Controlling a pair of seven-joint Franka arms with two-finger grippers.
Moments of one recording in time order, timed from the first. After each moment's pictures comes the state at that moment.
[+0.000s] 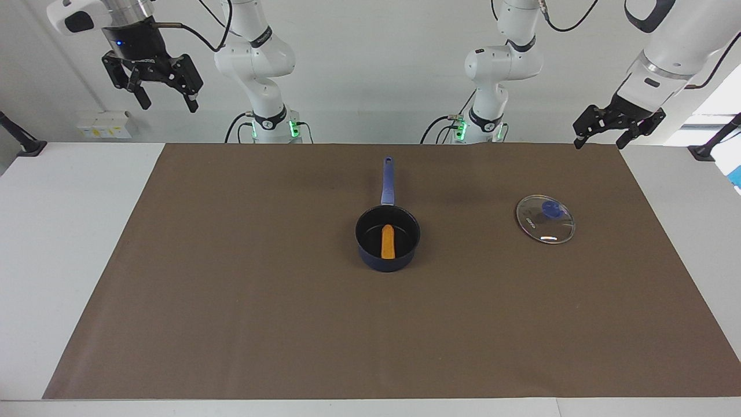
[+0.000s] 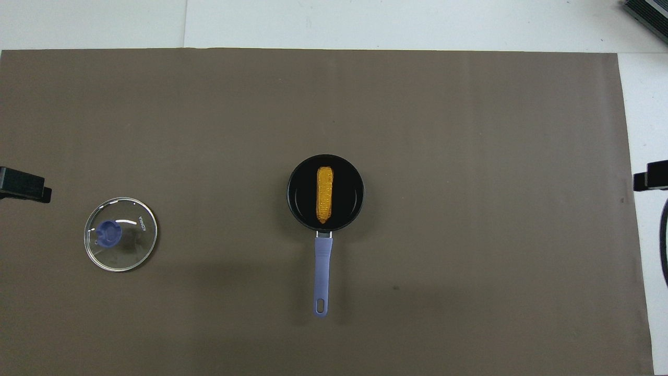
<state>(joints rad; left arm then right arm) 0.03 -0.06 -0.02 -1.59 -0.01 1.47 0.07 0.05 -0.06 -0.08 -1.42 0.00 1.39 0.06</state>
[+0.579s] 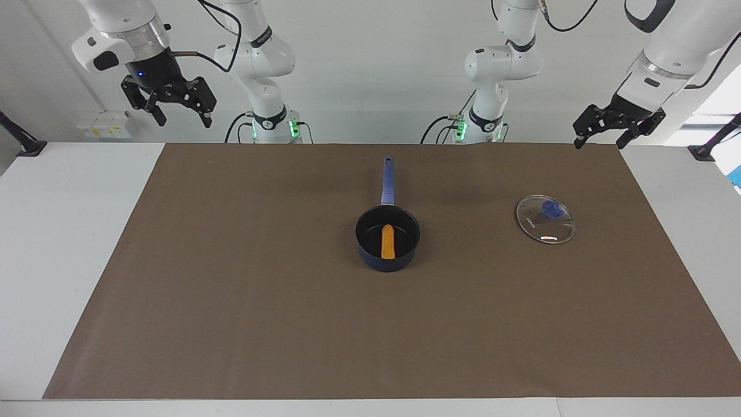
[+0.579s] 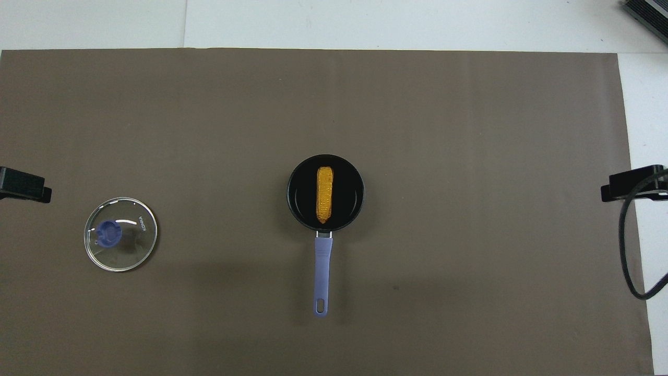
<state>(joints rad) 0.03 -0.06 -0.02 -1.59 -0.01 1.47 0.07 0.05 -0.06 -0.07 -1.49 0.00 1.40 0.06</state>
